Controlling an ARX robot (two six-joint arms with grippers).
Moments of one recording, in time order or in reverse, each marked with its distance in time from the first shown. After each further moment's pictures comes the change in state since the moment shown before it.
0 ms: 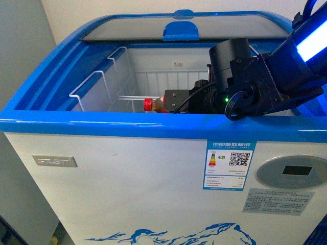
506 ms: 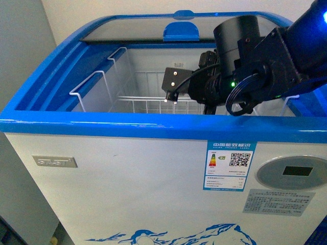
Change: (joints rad) left arm 0.000 0.000 0.000 0.000 0.000 0.000; right arm 0.005 -0.111 -0.066 -0.003 -0.028 0.145
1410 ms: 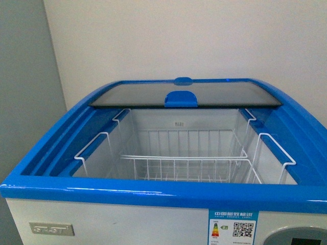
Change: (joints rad) left arm 0.000 0.000 0.000 0.000 0.000 0.000; right arm 0.095 -1.934 -1.009 -0.505 0.742 1.111
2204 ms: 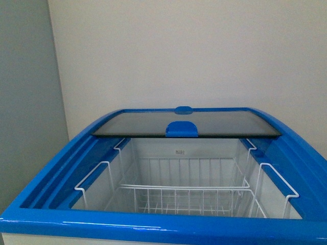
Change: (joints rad) left arm 0.000 0.000 0.000 0.000 -0.001 0.000; right arm -0.368 -0.265 -0.393 0.166 -0.723 0.029
